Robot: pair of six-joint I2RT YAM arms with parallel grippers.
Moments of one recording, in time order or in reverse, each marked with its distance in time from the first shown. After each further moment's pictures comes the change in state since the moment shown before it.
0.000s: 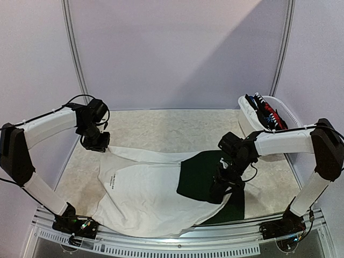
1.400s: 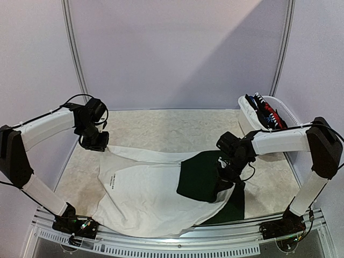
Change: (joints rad) left arm 0.000 -0.029 -0.008 -0.001 0.000 0.006; right arm 0.000 0.038 0.023 0.012 0.027 -0.038
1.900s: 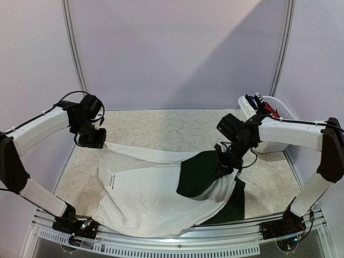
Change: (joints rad) left arm 0.000 -0.063 0.008 -0.019 0.000 -0.001; right arm 0.000 -0.063 0.179 -0.158 0.062 -0.014
